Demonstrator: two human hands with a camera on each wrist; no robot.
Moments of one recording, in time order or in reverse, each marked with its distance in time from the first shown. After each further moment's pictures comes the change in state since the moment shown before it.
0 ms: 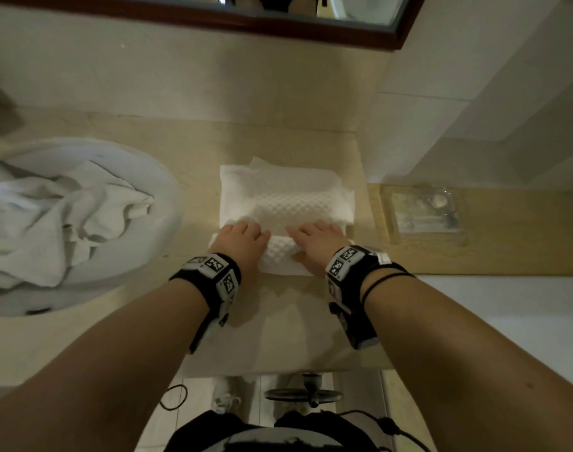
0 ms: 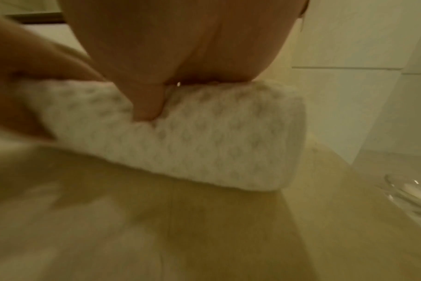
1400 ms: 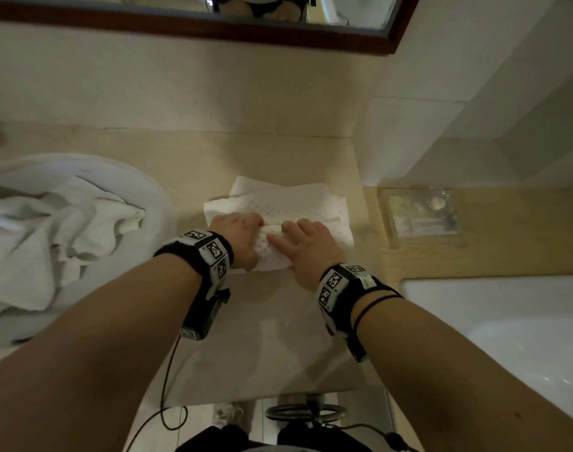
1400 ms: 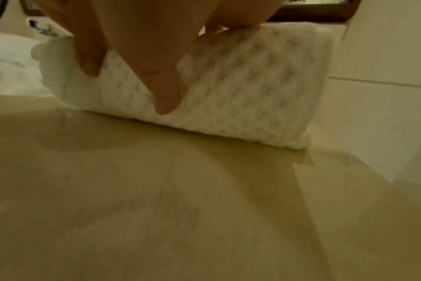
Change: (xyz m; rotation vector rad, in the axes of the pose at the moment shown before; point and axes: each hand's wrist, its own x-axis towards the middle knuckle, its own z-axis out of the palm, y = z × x) left_hand 0.039 -0.028 -0.028 -0.290 -0.021 -0.091; right_hand 0.006 -0.009 -0.006 -0.201 0.176 -0.118
